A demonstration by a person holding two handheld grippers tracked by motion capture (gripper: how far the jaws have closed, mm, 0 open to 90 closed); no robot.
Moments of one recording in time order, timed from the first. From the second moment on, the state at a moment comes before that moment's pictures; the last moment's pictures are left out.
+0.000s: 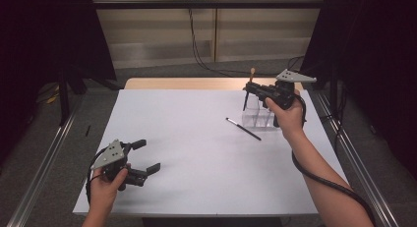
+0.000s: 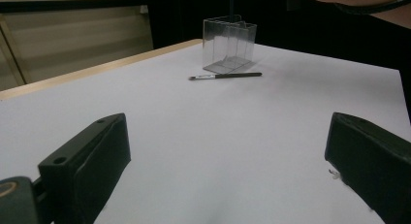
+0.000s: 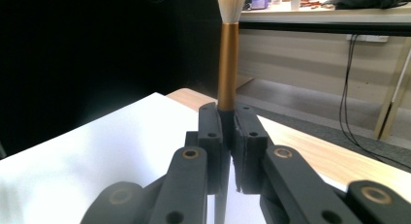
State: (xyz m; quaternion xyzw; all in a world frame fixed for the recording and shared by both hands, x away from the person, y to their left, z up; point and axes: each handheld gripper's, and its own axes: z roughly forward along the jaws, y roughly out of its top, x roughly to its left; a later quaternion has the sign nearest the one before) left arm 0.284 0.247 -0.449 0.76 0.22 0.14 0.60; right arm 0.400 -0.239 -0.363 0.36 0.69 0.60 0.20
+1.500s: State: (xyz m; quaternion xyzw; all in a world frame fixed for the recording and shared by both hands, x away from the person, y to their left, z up) left arm 0.284 0.246 -0.451 0.76 0.22 0.14 0.59; right arm 0.416 -0.249 -0.386 0.39 0.70 0.56 0.23
